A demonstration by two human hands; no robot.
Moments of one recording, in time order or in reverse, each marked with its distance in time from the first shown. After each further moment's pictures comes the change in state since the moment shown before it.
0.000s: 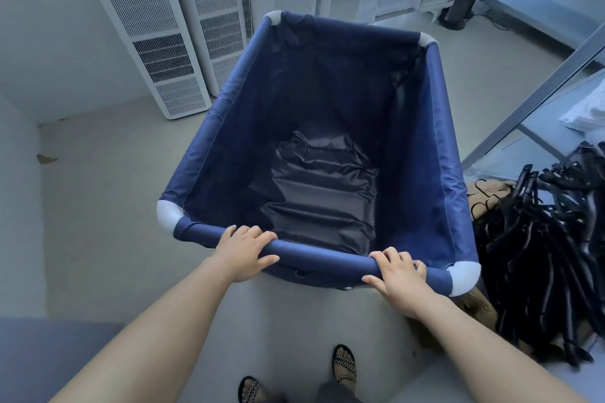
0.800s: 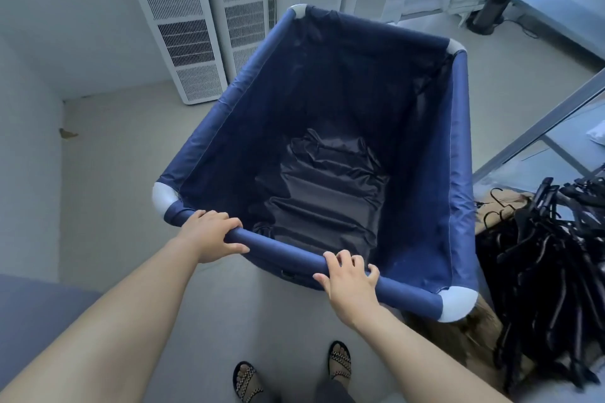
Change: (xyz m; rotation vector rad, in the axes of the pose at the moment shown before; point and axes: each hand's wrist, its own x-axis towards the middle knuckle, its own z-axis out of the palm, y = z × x) left_hand -0.032 -0.057 -0.006 -0.014 0.030 -0.097; right_hand -0.016 -0.102 0.011 0.049 0.029 -0.077
